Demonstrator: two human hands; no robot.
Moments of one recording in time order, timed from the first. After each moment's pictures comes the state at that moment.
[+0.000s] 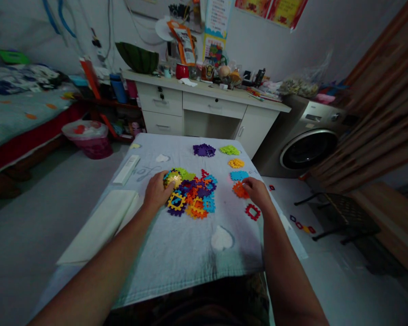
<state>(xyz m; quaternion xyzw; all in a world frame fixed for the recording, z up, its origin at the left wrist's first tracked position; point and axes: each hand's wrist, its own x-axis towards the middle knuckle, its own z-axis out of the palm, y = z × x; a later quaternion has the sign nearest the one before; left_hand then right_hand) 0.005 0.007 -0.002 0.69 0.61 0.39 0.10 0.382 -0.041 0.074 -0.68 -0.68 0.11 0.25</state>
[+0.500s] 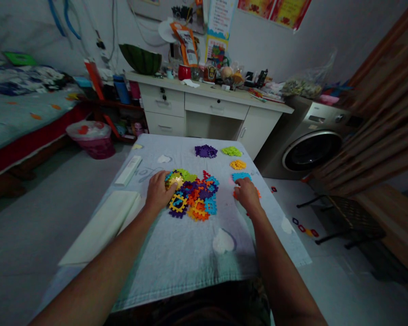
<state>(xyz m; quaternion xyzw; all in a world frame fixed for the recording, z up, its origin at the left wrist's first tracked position) 0.005 0.008 -0.003 0.70 0.59 0.40 0.06 0.340 -0.032 0.065 -0.70 -0.70 0.02 0.15</state>
